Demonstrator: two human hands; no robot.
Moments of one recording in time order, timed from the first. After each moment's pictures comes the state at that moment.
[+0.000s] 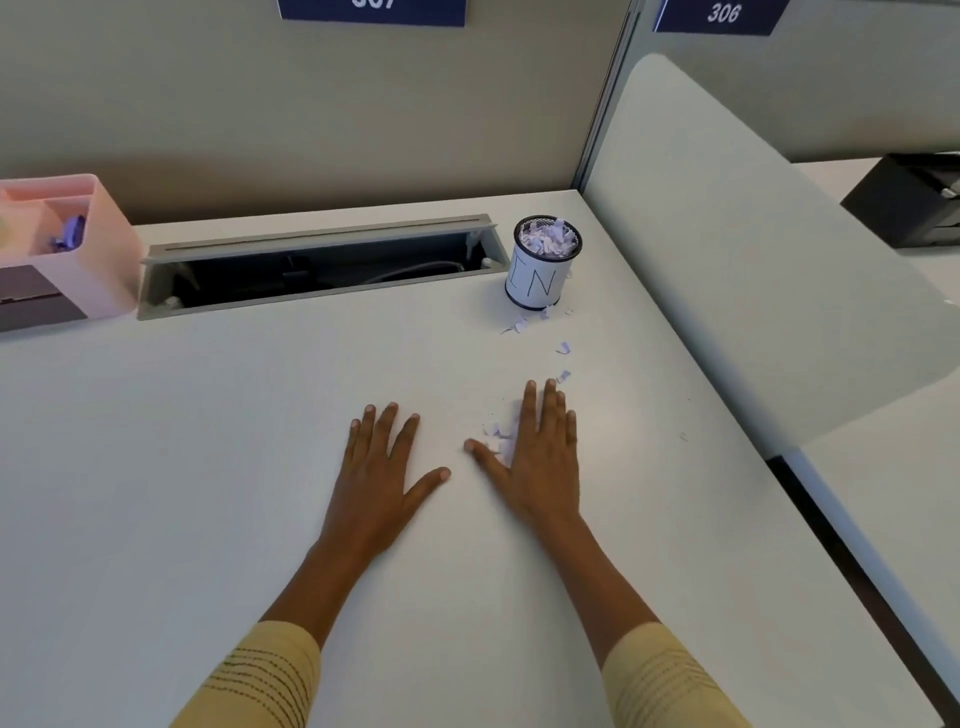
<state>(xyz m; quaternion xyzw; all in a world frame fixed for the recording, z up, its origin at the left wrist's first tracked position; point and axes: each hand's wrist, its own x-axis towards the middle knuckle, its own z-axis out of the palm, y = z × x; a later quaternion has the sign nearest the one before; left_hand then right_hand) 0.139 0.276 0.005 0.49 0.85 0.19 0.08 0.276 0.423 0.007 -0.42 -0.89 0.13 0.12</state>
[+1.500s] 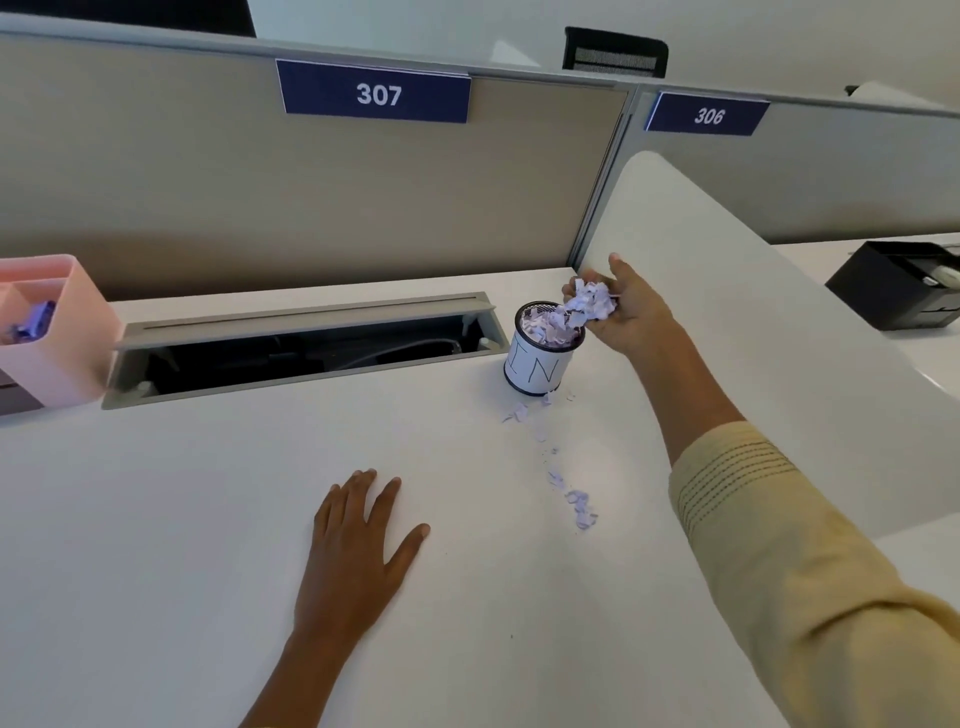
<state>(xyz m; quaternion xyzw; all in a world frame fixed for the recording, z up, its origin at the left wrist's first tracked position) 0.104 0.304 0.007 0.44 0.88 0.20 0.05 0.171 0.655 0.168 -0.38 -0.34 0.80 0.30</state>
